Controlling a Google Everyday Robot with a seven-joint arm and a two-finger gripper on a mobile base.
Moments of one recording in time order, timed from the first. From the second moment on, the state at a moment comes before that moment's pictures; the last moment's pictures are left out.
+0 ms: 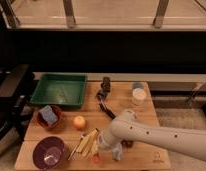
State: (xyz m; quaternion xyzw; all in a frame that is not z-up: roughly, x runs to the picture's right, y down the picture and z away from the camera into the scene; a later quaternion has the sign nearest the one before) arm -0.008 0.288 0.707 -0.06 -0.42 -0.65 0.63
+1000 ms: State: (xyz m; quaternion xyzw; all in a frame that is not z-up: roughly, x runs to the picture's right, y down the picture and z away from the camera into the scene) arm 0.011 0.162 0.778 0.03 -0.42 -0.66 0.62
